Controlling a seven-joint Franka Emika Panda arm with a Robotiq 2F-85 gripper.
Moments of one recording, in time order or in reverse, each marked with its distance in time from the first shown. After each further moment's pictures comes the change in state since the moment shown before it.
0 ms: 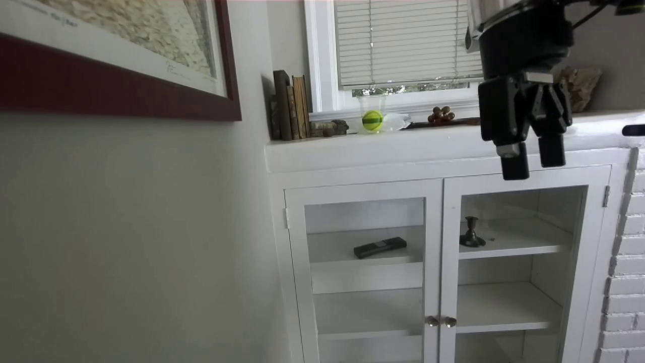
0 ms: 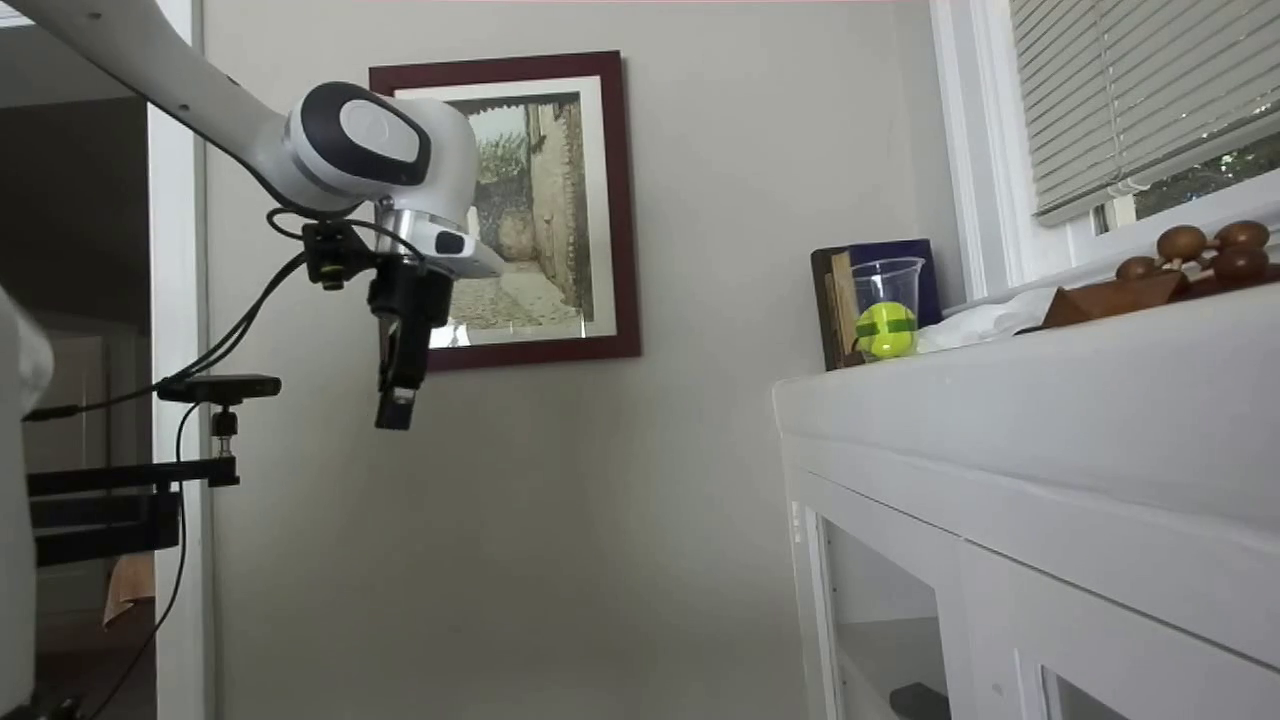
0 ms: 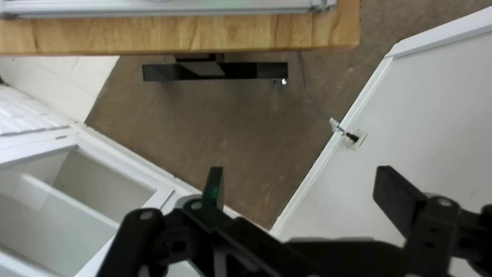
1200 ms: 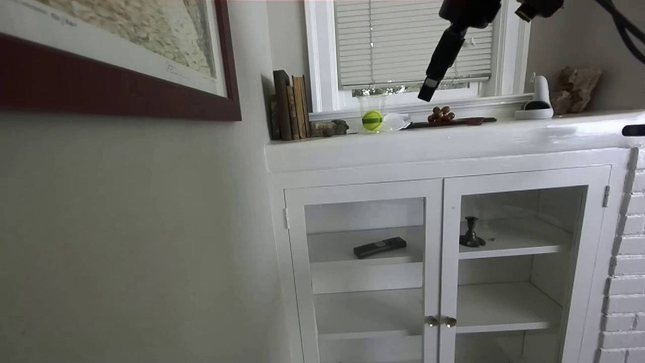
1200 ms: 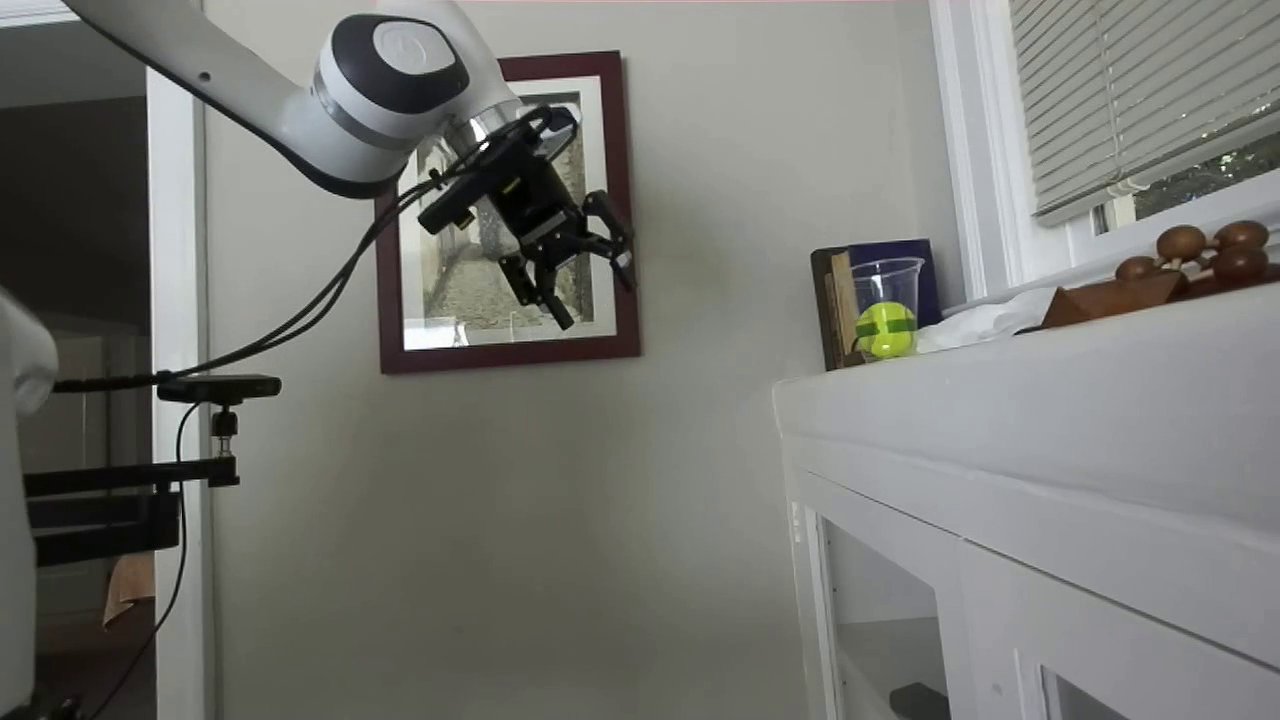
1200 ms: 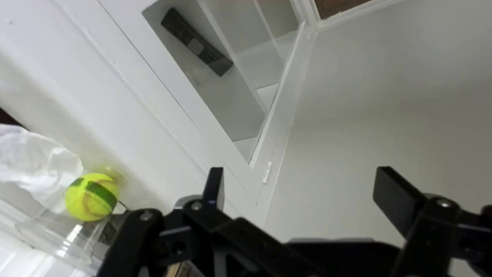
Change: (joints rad) arm -0.025 0.000 -0.214 0.028 -0.375 0.686 -0.586
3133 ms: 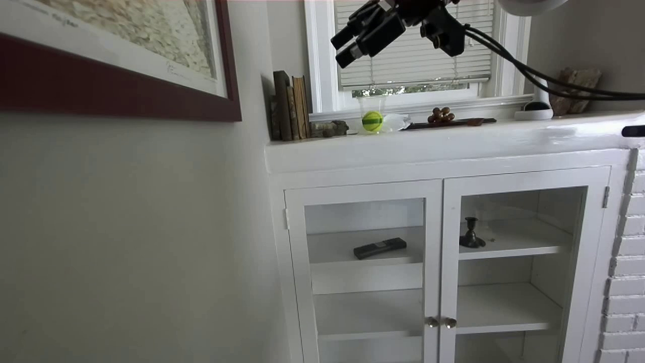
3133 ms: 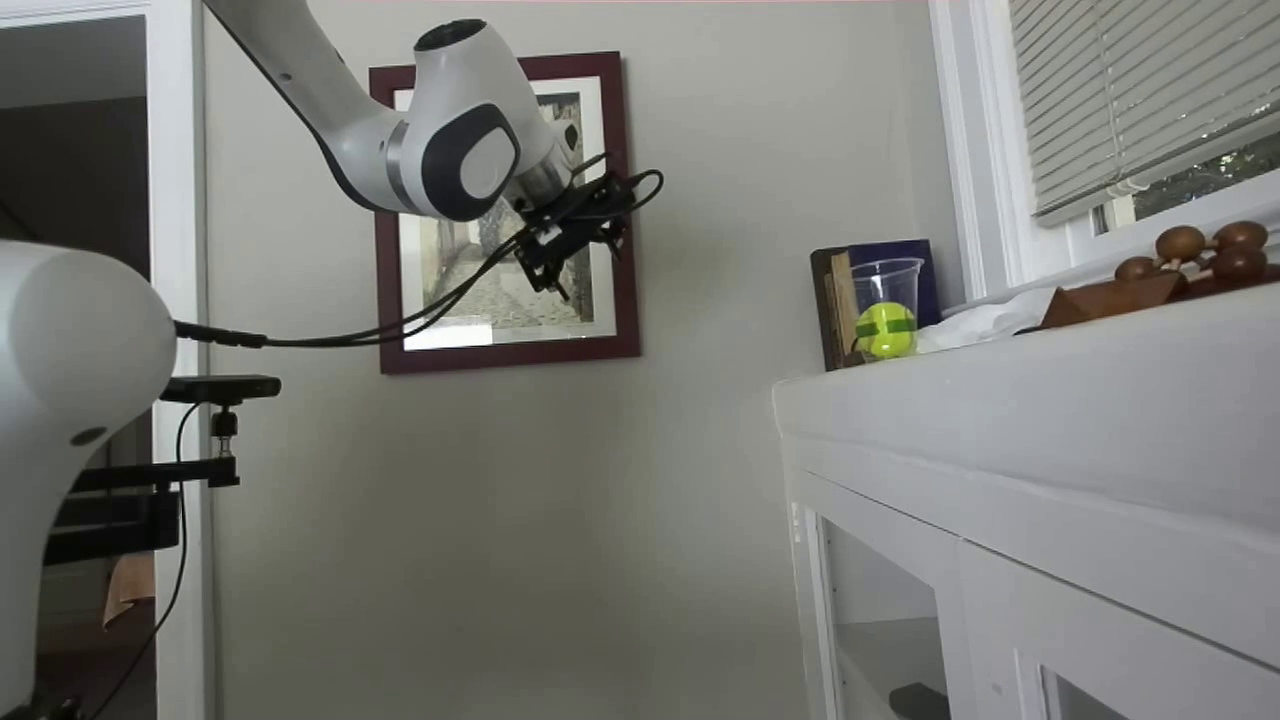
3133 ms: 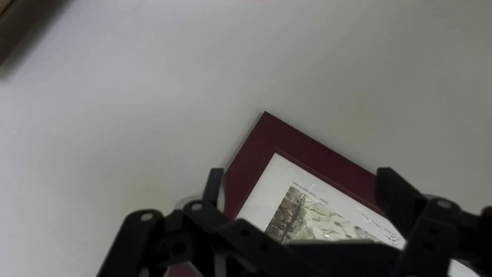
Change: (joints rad) arm 0.948 0.055 -0.754 0.045 0.104 0.631 -0.752
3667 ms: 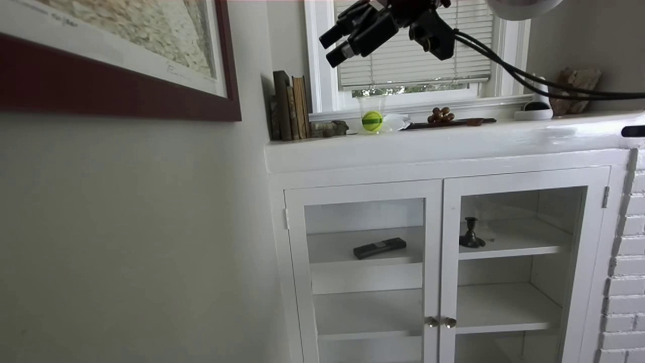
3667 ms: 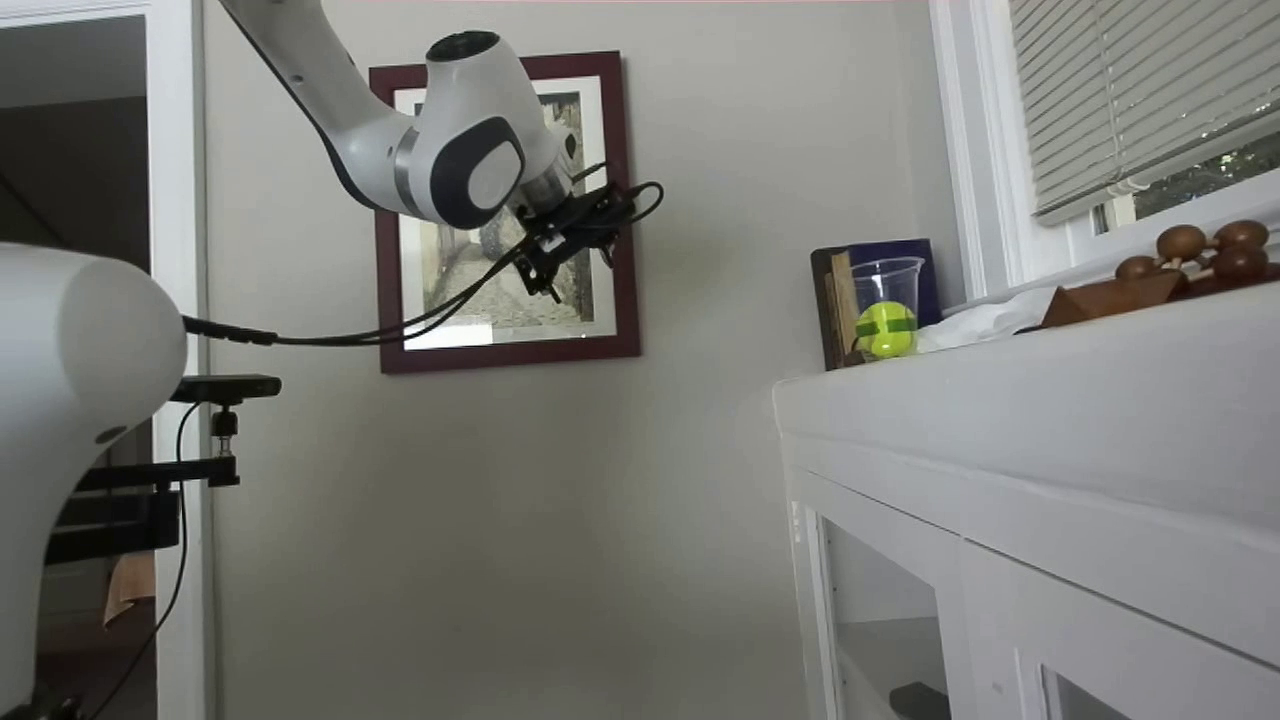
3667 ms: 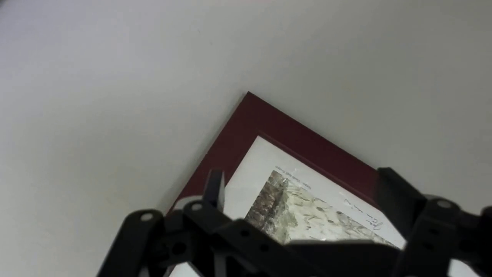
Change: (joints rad) arm 0.150 -0.032 -0.107 0.021 -0.008 -0.001 -0.063
